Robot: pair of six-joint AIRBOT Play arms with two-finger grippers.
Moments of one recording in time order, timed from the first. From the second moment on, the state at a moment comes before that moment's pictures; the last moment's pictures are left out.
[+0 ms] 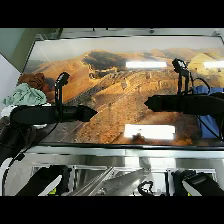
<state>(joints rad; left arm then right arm) -0.31 -0.80 0.90 -2.24 1.10 1.71 0.34 -0.94 1.04 2.07 -1.06 -1.51</state>
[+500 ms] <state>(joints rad) -0.08 -1.03 1.19 -1.80 1.01 1.67 0.34 -0.94 1.04 2.07 -1.05 -1.51</state>
